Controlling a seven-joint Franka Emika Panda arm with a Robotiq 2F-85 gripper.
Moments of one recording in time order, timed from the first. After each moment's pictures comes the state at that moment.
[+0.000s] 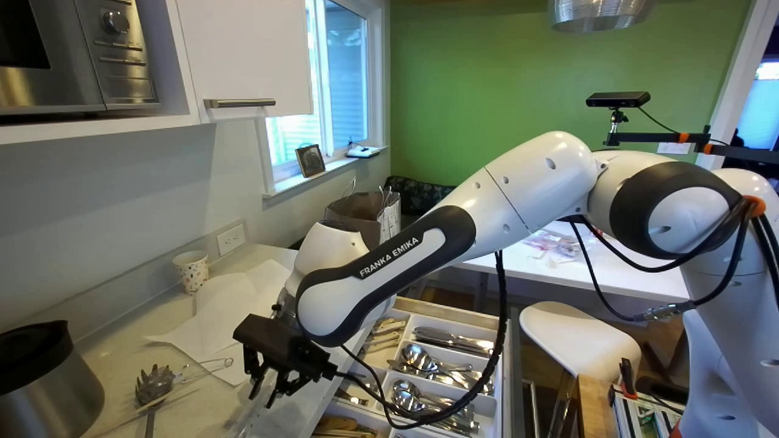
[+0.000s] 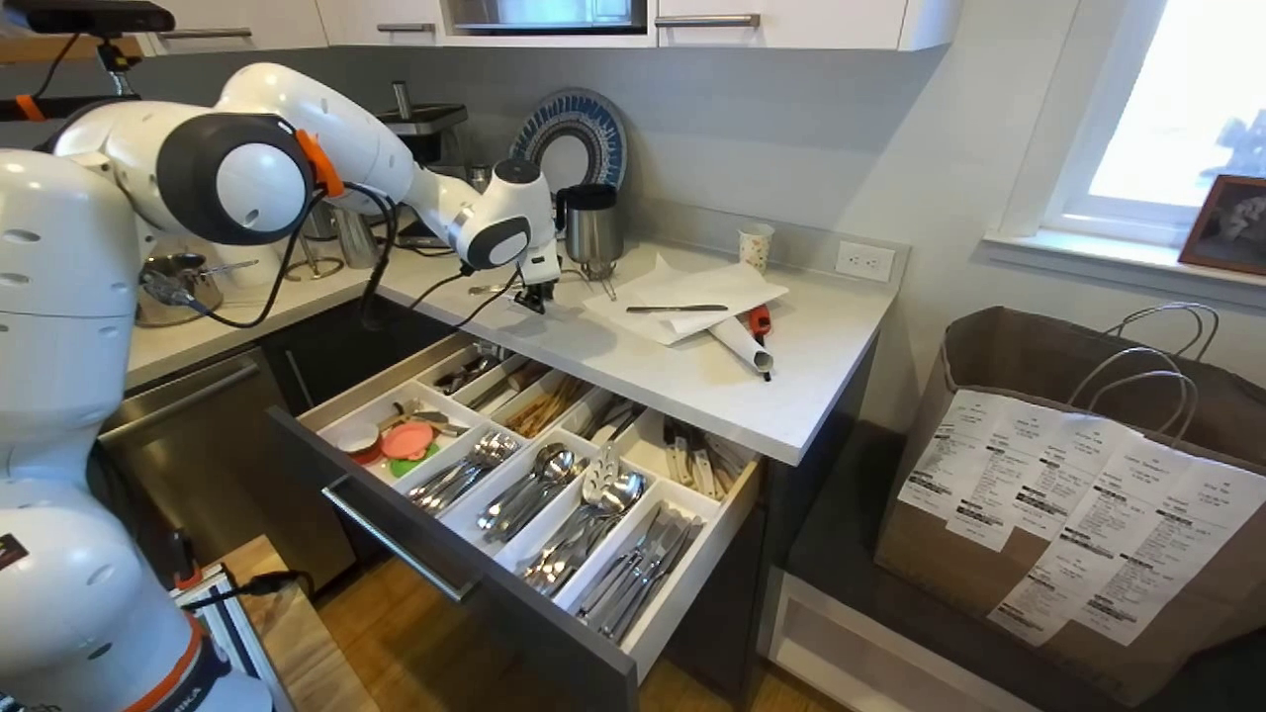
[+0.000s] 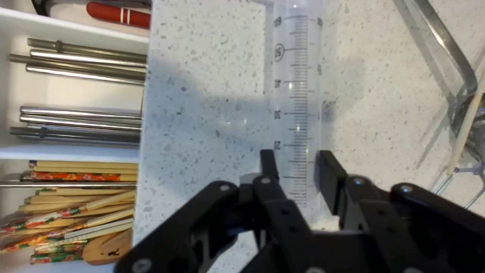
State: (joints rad) arm 0.20 0.49 0.11 -1.73 0.39 2.61 1.27
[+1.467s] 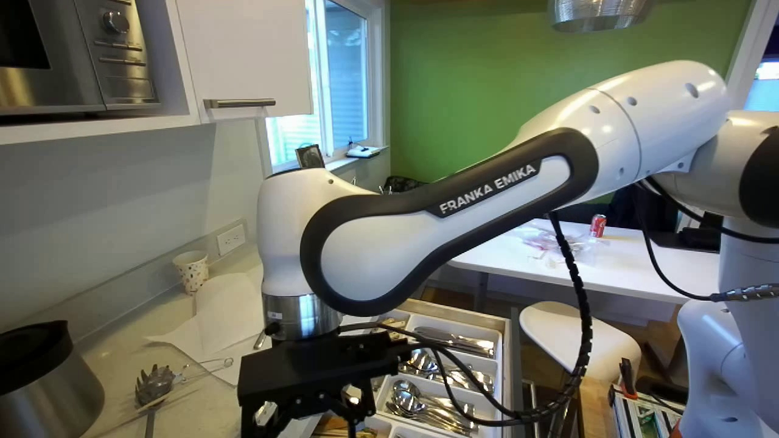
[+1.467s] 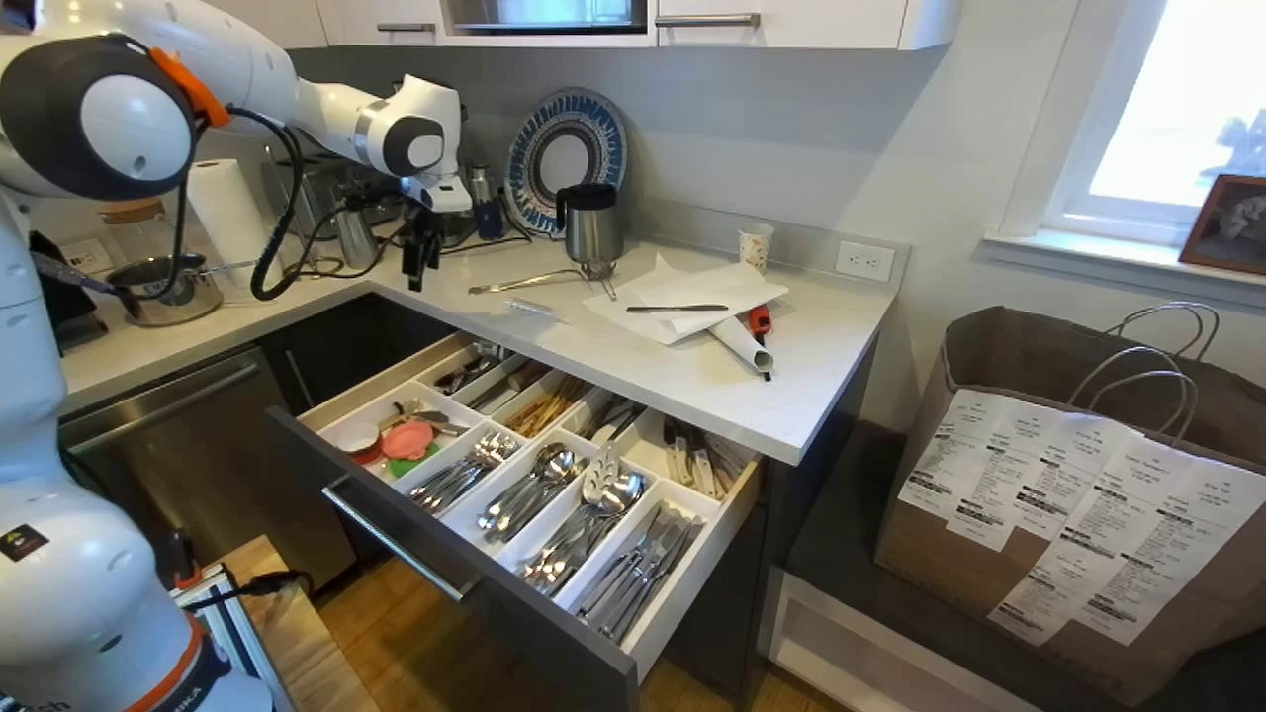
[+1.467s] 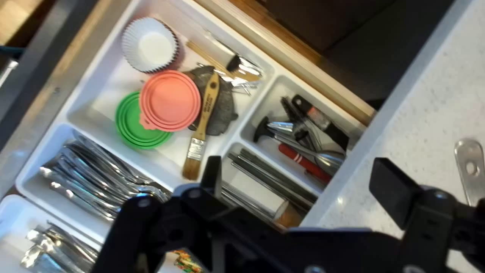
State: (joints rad) arm 0.30 0.23 0.20 -1.73 0.24 1.94 1.22
